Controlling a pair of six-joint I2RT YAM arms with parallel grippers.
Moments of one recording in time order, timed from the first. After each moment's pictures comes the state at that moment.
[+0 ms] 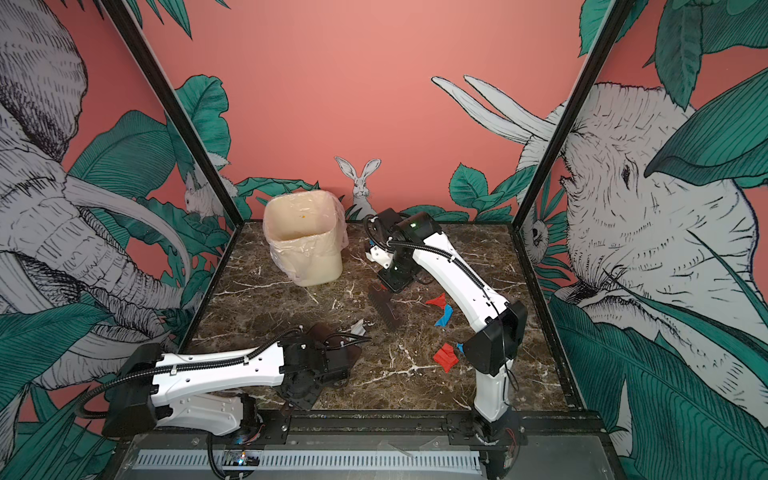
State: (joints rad) left arm -1.31 1.32 0.94 -1.44 -0.07 -0.83; right arm 0.69 1.89 2.10 -1.57 -0.09 -0.16
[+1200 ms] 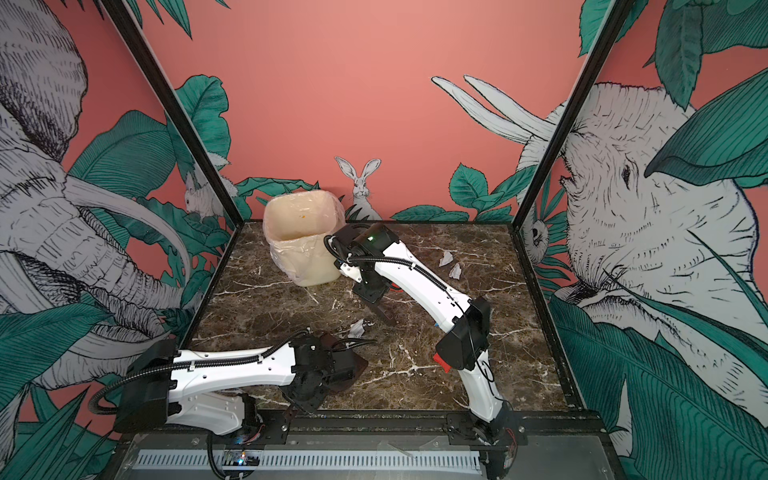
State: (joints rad) left arm -1.31 1.38 0.91 -1.38 -0.02 -0.71; right arm 0.89 2.06 2.26 -1.64 0.17 -0.20
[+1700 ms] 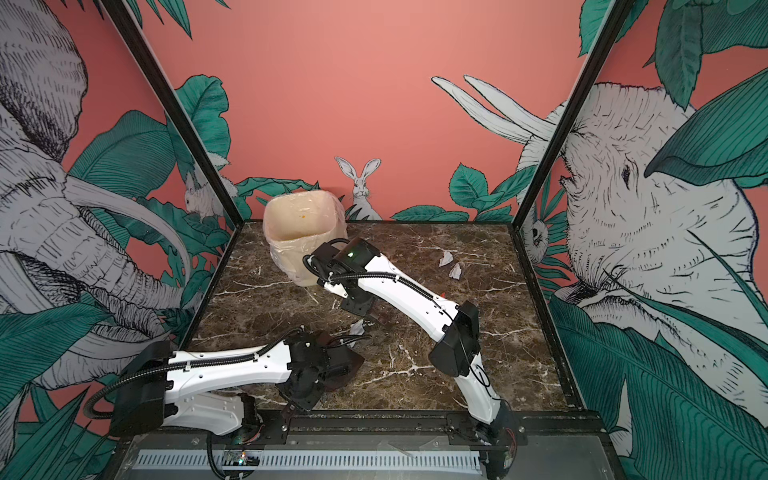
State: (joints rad) left arm -1.25 1.34 0.87 -1.36 -0.02 -0.69; right arm 1.01 2.08 2.26 -1.64 0.20 -0.23
